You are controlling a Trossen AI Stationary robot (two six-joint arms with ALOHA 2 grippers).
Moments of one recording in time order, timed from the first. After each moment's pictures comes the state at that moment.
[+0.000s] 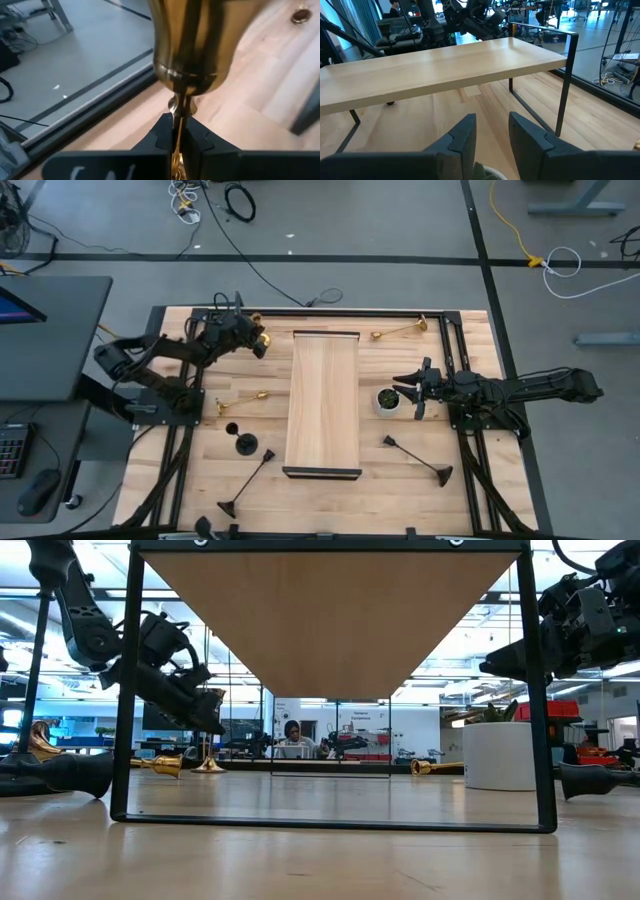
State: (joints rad) left arm 0.83 1.41 0.30 0.68 -0.01 0.06; right arm 0.04 0.37 0.02 0.22 0.27 0.13
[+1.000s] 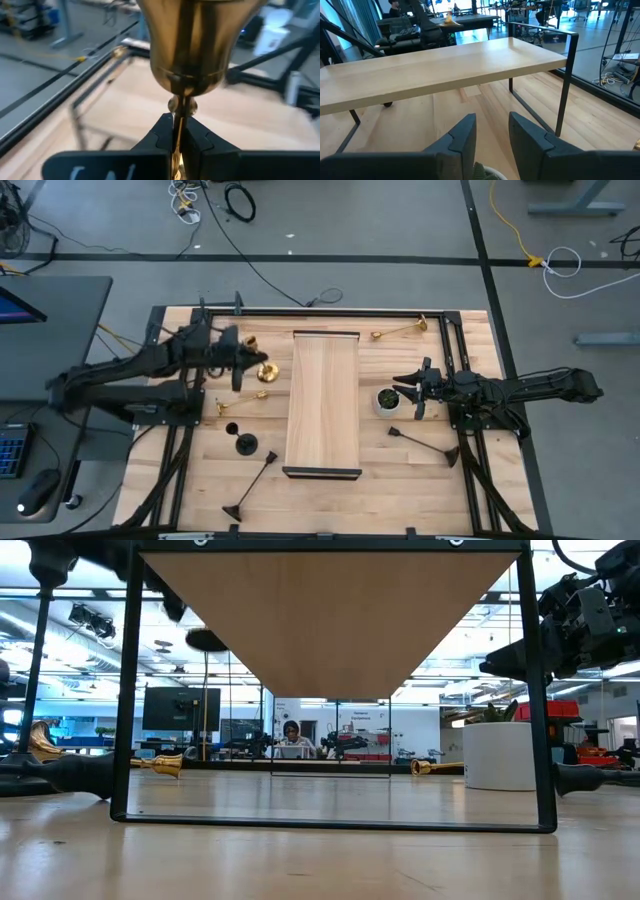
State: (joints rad) left arm 0.26 0.71 0.62 -0.13 0.09 -0.14; right arm 0.04 0.37 0.02 0.22 0.27 0.13
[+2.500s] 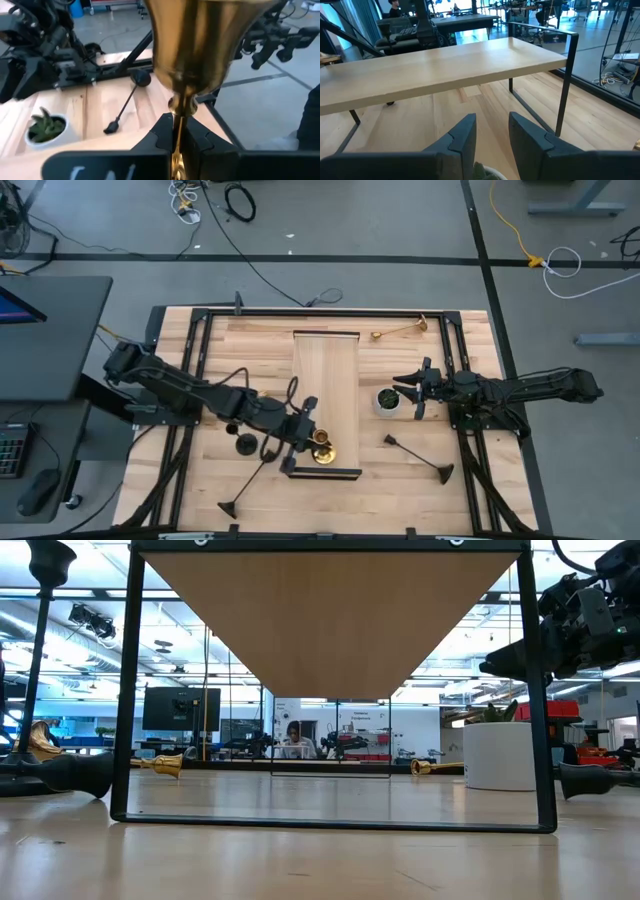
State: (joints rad) left arm -0.34 1.54 1.13 0.12 -0.05 -0.03; right arm 0.04 0.37 0.02 0.22 0.27 0.13
